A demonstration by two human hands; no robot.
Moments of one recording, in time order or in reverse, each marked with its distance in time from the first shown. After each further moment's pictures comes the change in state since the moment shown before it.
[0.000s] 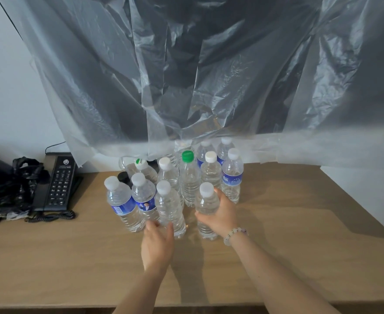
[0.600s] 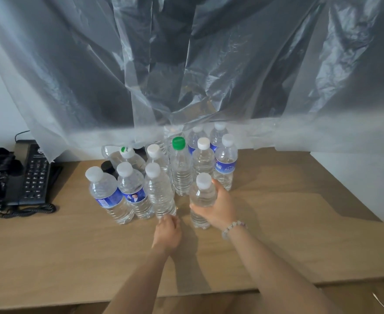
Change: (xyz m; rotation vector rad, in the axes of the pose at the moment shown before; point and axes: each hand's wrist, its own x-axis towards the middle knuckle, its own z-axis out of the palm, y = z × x) left_hand 0.028 -0.014 0.054 0.160 -0.402 0.099; right_hand -0.004 0.004 -0.003 0.027 0.022 -0.001
